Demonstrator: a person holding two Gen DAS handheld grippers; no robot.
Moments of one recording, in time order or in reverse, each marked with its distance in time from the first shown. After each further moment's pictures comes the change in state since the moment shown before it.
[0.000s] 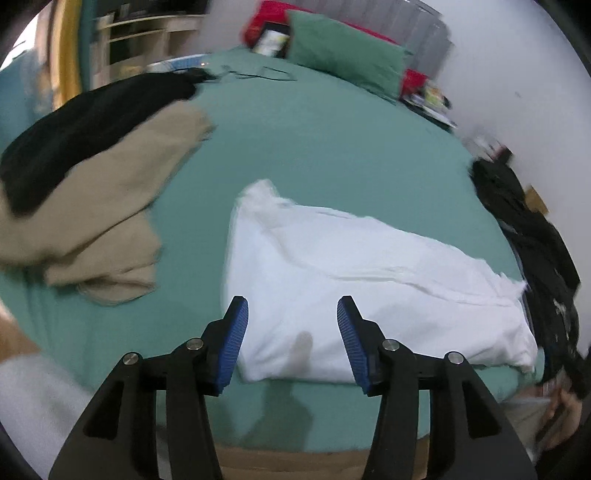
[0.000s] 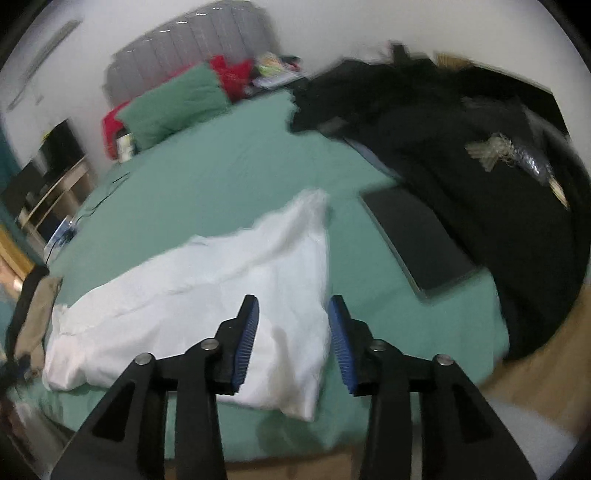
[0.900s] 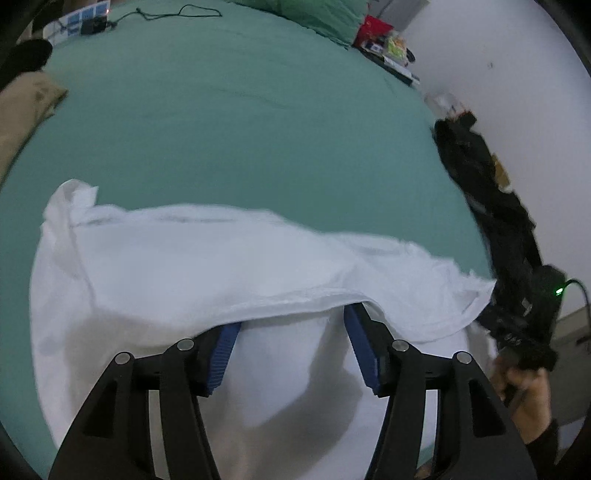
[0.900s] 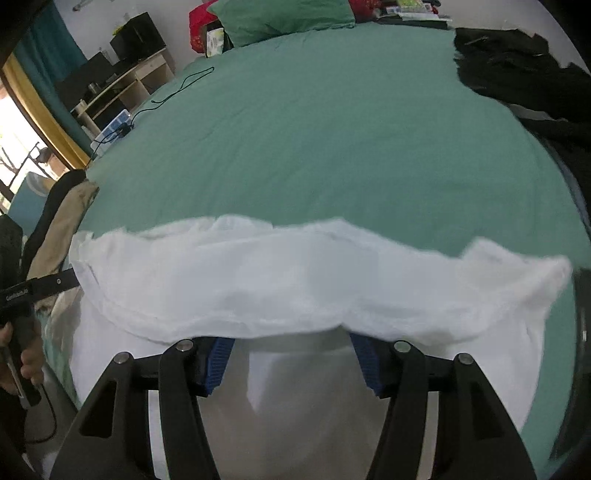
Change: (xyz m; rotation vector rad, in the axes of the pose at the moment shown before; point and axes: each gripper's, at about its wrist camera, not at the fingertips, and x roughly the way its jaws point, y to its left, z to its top) left arm 0.128 -0.068 0.057 -0.017 0.207 -0.224; right arm 0.158 0.106 0.043 -0.284 0.343 0.271
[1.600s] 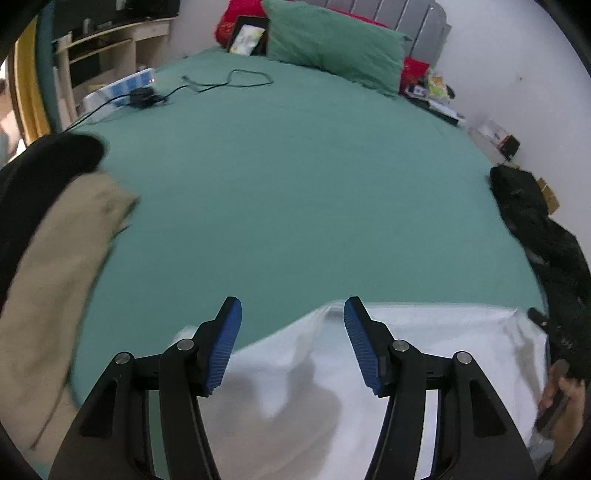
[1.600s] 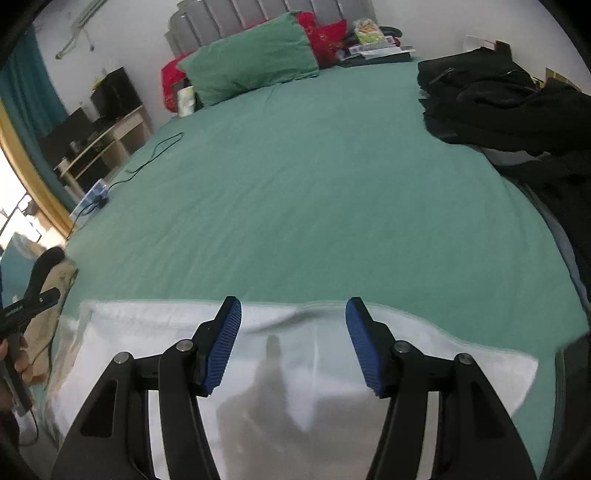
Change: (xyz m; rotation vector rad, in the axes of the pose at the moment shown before) left arm -0.049 0.042 0.060 0.056 -0.185 0.282; right arm -0.013 -0.027 0.037 0.083 -0.210 -0.041
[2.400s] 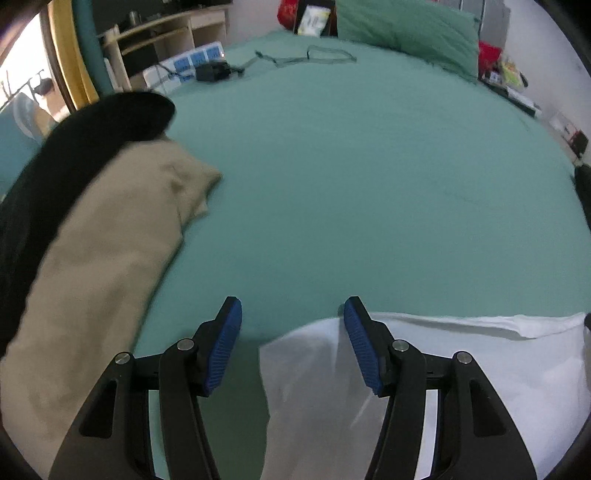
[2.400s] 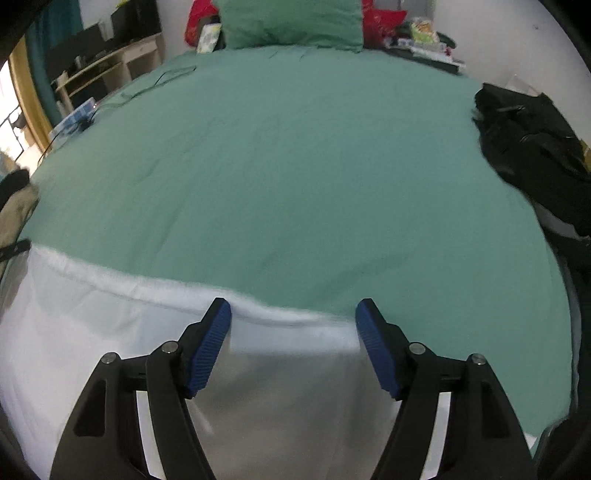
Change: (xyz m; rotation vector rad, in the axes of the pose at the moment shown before) left arm 0.050 0.045 0.016 -0.056 0.013 0.269; right arm 0.080 0.042 0.034 -0.230 0.114 -0.145
